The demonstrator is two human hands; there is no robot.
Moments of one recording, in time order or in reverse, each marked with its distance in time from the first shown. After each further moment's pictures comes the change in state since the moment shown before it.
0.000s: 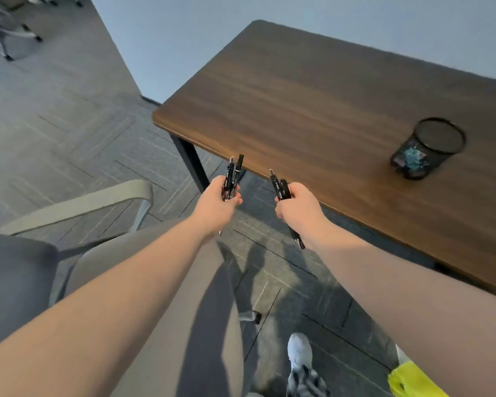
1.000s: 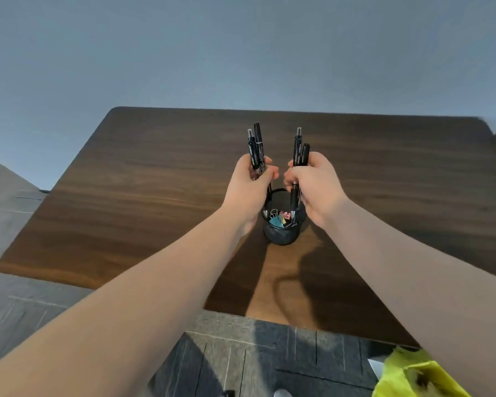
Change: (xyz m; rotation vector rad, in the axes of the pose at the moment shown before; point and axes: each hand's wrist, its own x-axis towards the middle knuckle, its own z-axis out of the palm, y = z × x) left_hand 0.097 0.263 0.259 -0.351 -0.357 0.180; right_hand 0.085 -0.009 -0.312 0.621 0.435 -0.070
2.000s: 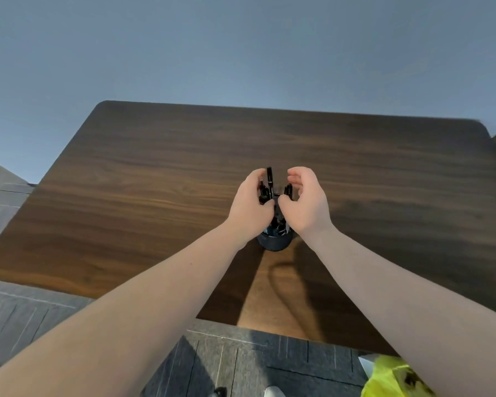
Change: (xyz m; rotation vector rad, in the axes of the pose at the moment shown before) left_hand 0.008 -0.020 0.014 0.494 -0.068 0.019; right_hand 0.010 0.037 -0.009 -0.500 0.065 -0.258
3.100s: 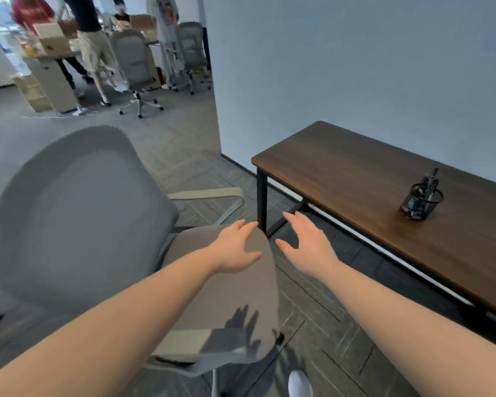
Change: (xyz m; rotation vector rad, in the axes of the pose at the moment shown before) left_hand -0.604 -0.120 -0.188 0.531 0.171 -0.339; right_hand -0.513 -0.118 0.082 -0.518 -0.673 -0.602
